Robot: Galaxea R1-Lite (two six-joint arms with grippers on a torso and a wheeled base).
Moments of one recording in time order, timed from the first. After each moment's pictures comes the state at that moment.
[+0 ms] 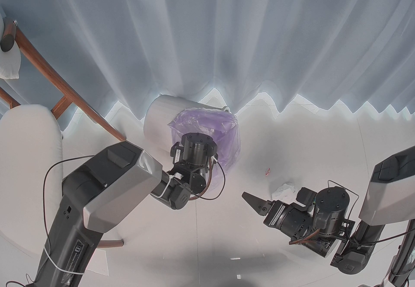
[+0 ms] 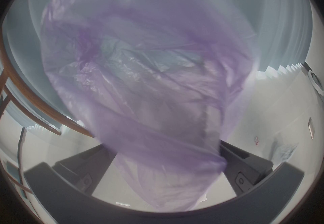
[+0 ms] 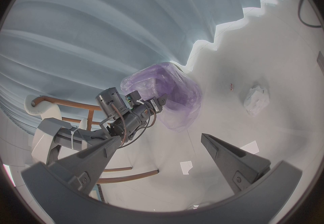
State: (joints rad) left arm -0.59 2.59 -1.54 -0.75 0.60 0.05; right arm 0.58 2.10 -0.28 -1.55 -0.13 0.83
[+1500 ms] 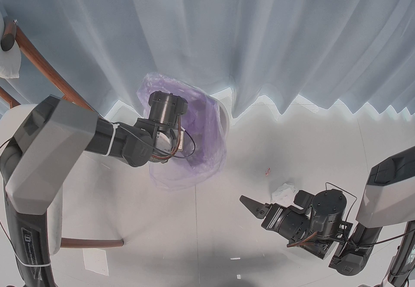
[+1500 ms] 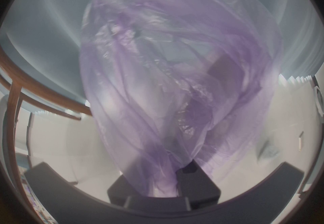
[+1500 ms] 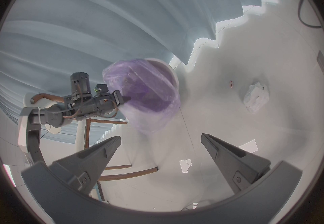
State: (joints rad) left arm -0.49 2.25 -1.49 -0.19 0.55 -0.15; right arm 0.59 2.12 -0.27 -1.55 -0.13 0.83
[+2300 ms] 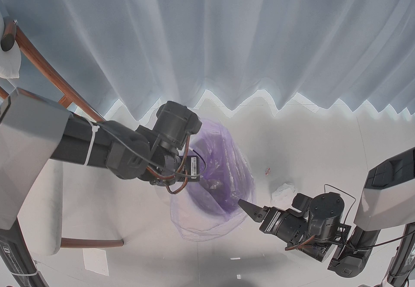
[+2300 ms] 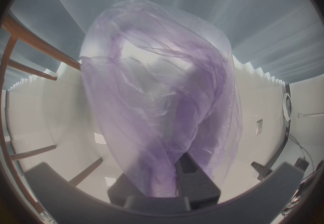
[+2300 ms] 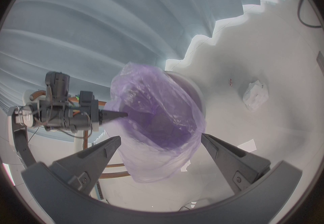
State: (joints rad) left arm -0.62 2.06 -1.35 0.14 0.27 -0.47; right arm 0.61 2.13 -0.27 -1.55 -0.14 0.83
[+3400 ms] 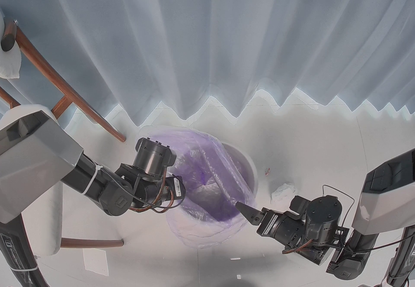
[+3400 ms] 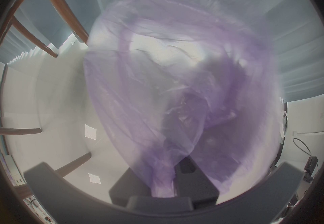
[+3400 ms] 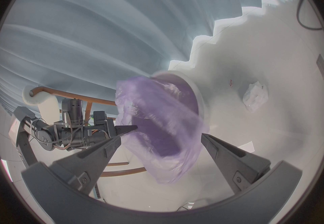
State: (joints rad) left arm -0.54 2.09 -0.96 -0.35 0.21 -0.54; right arm 0.64 2.13 -0.27 -1.55 -0.17 0.81
